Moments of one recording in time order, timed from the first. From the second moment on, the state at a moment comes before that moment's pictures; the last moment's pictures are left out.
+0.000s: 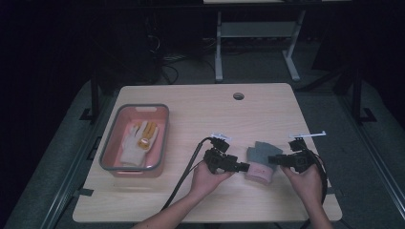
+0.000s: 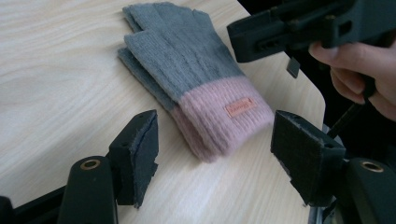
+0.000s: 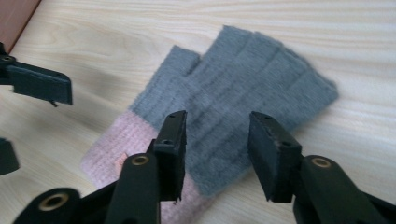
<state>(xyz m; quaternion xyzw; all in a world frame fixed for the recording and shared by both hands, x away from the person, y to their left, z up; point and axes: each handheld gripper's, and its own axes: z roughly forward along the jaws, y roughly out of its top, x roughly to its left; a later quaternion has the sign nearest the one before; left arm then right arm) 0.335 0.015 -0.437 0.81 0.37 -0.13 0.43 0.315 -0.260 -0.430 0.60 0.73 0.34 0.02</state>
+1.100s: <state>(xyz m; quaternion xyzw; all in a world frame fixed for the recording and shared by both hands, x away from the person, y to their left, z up) 0.340 -0.017 -0.469 0.82 0.39 -0.15 0.40 0.303 -0.277 -0.466 0.63 0.67 0.39 -0.03</state>
